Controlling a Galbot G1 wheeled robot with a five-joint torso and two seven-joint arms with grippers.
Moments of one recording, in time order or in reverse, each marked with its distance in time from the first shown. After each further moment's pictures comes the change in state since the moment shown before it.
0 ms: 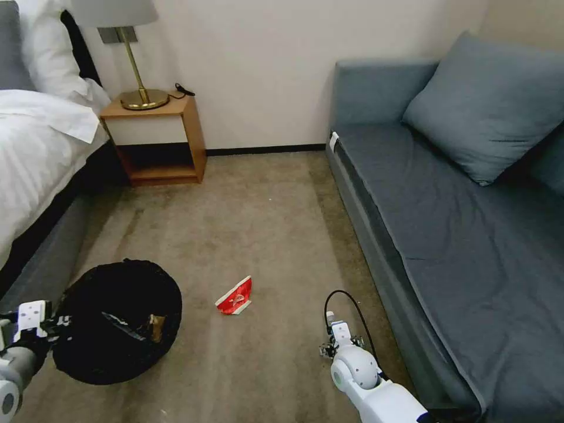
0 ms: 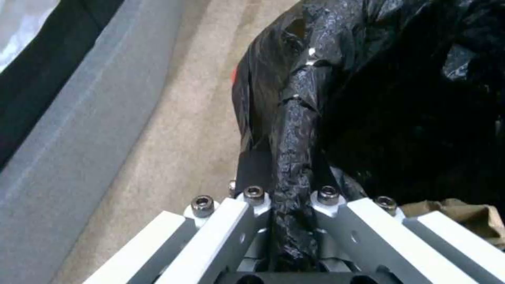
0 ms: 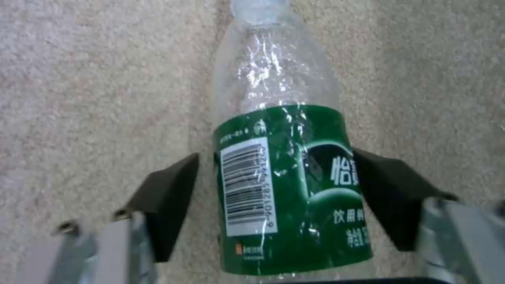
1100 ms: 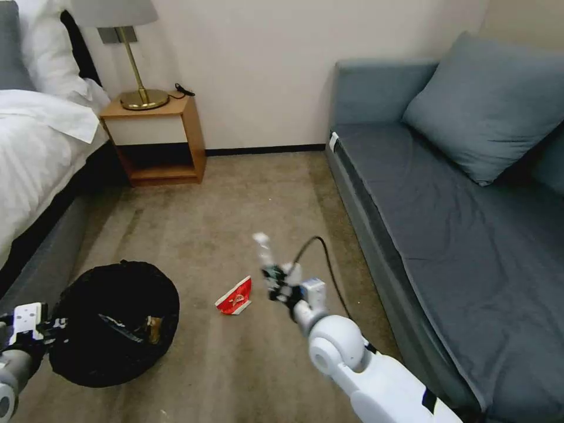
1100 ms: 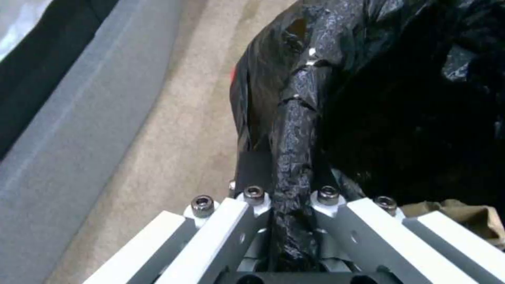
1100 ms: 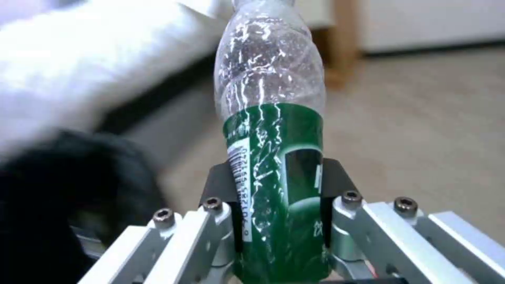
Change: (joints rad) left arm 0.008 -0.012 -0.002 -0.002 0.000 0.000 0.002; right arm 0.235 -0.032 -0.327 0.494 0.164 0.374 -0.242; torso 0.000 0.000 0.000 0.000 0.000
